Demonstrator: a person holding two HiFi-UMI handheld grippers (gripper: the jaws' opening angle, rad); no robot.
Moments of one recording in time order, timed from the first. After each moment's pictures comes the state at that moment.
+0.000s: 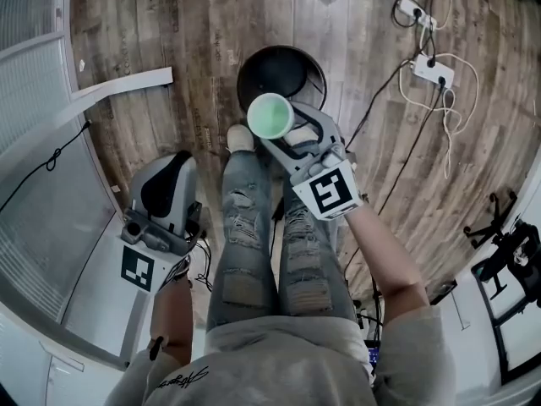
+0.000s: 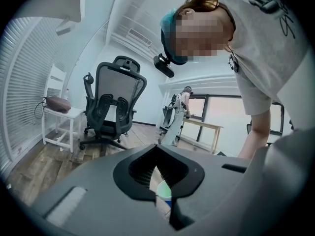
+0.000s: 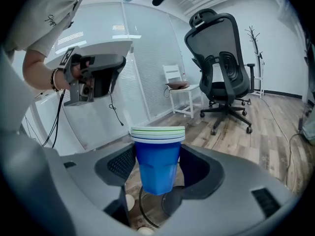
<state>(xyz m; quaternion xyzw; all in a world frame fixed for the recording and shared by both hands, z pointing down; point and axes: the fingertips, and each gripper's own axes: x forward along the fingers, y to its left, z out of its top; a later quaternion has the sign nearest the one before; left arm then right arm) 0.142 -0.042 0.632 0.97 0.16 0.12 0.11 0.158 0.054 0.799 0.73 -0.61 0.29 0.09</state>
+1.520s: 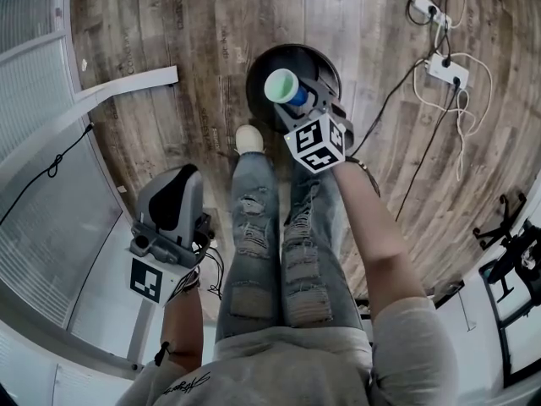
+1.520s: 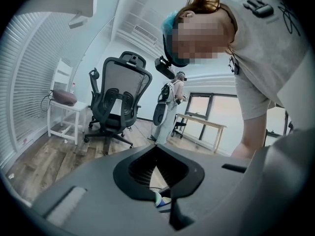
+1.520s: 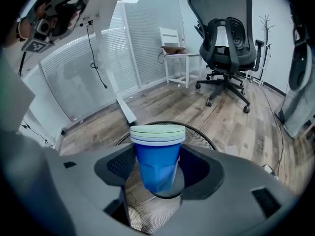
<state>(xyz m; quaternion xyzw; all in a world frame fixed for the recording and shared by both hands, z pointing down) 0.129 -0.051 0.661 0.97 0.14 0.14 0.13 0.165 0.048 0.978 0.70 -0.56 0.39 0.21</state>
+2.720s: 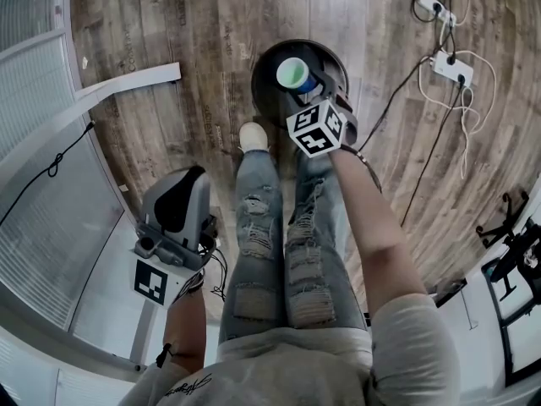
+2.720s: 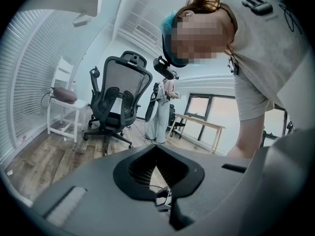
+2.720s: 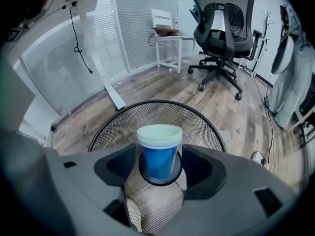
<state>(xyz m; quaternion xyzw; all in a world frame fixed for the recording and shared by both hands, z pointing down) 0.120 -0.050 0.666 0.97 0.14 0.14 0.14 0.170 0.064 1.025 0.69 -0.49 0.46 0.26</state>
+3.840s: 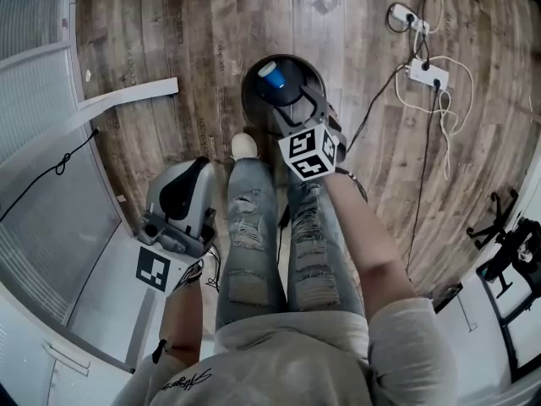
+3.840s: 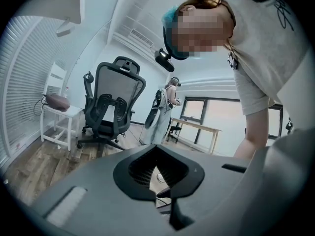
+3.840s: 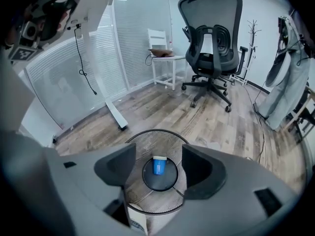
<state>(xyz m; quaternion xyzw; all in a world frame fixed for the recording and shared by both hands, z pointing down) 0.135 -0.029 0.617 0.97 0.17 0.11 0.13 0.177 0.069 0.919 0.74 -0.49 0.41 0.21</state>
